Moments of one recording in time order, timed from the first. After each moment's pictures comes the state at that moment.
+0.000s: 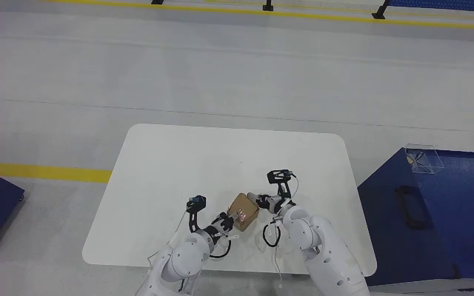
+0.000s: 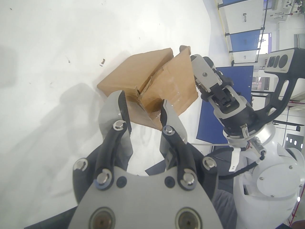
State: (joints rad) left arm 1.39 -1.56 -1.24 -1.56 0.65 0.21 -0.56; right arm -1.19 -1.36 1.21 -1.41 -1.00 0.02 0.52
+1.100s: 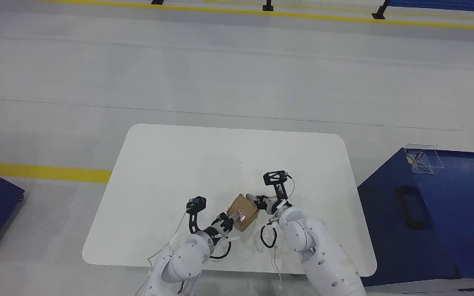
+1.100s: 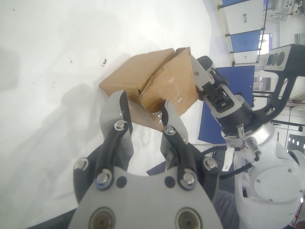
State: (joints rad) left arm 1.39 -1.53 -1.20 -1.55 0.63 0.23 -0.52; right arm -1.19 -1.36 1.17 -1.40 -1.07 0.06 0.48
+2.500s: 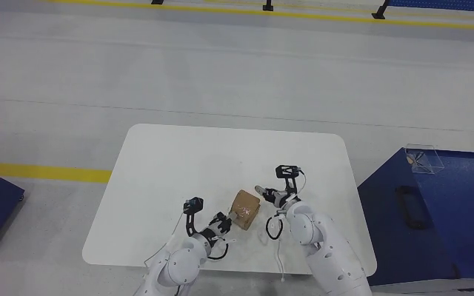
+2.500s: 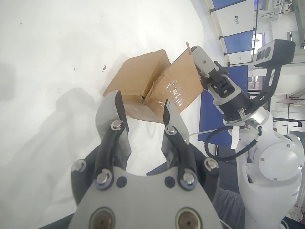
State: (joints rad) left arm 1.41 -1.50 -1.19 -1.57 0.61 0.15 -0.46; right arm -1.16 -1.37 1.21 -1.36 -1.00 0.11 0.49
